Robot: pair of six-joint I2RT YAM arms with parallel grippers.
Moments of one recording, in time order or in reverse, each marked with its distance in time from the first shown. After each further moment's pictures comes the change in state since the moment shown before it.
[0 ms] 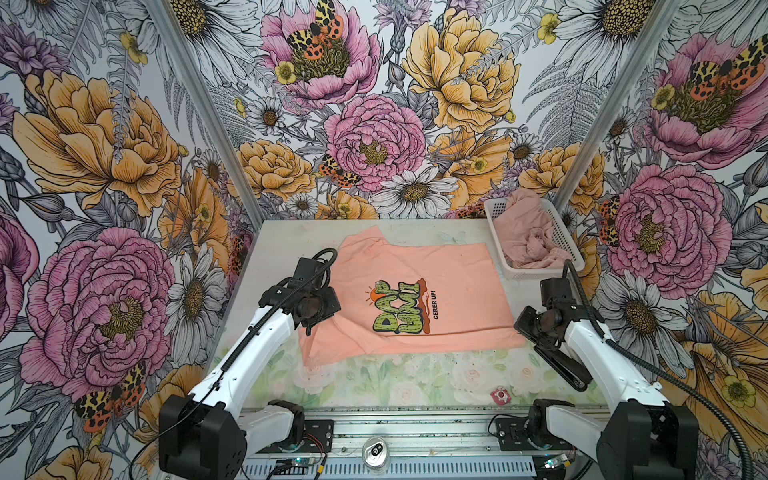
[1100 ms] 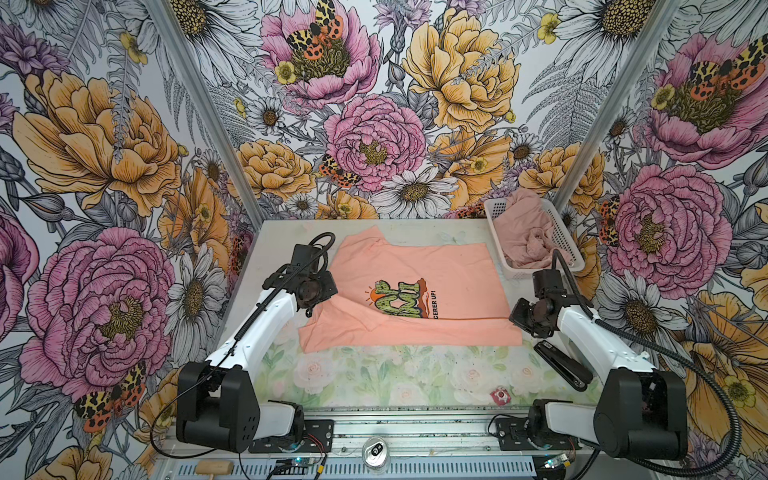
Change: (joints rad) left arm 0.098 0.121 0.063 0.150 0.001 0.088; right arm 0.031 0.149 0.072 0.086 0.018 -0.051
